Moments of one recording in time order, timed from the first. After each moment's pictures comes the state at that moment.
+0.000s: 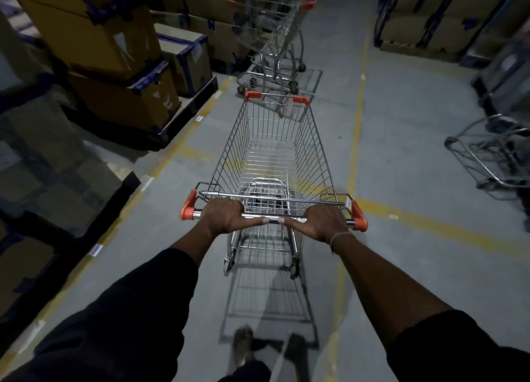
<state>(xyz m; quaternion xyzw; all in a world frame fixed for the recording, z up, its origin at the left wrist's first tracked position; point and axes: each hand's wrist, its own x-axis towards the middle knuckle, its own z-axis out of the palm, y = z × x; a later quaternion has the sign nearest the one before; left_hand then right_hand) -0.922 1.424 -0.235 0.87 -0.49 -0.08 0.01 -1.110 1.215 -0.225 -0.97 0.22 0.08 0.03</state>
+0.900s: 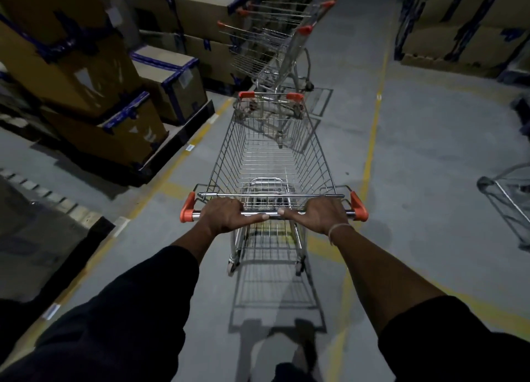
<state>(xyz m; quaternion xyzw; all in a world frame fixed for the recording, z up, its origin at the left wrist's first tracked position) -0.703 1.052 -0.234 0.89 -0.44 -0.09 0.01 -0.861 0.824 -0.230 -0.98 0.19 0.06 0.03</state>
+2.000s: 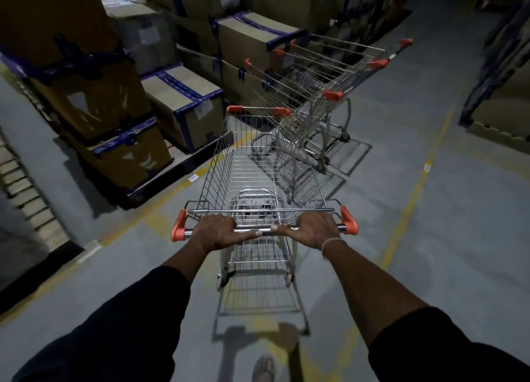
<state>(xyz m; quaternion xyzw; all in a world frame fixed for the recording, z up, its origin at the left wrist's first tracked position) -0.442 0.725 -0.237 0.95 -0.29 -0.10 0.01 -0.520 0.458 -0.228 -1.00 0.03 0.08 0.02</state>
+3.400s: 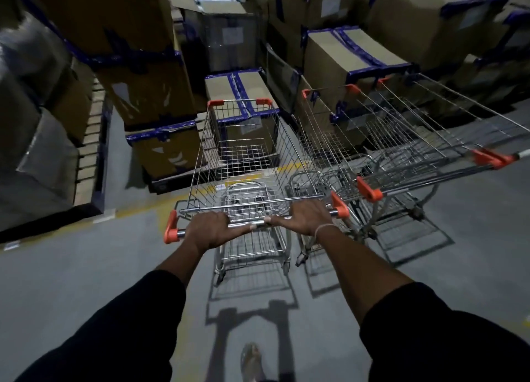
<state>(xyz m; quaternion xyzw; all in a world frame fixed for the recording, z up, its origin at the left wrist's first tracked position) -0.163 0.482 -0.241 1.00 0.01 -0.08 0.04 -0.071 0.219 -0.229 -0.96 -0.26 0.10 0.02</state>
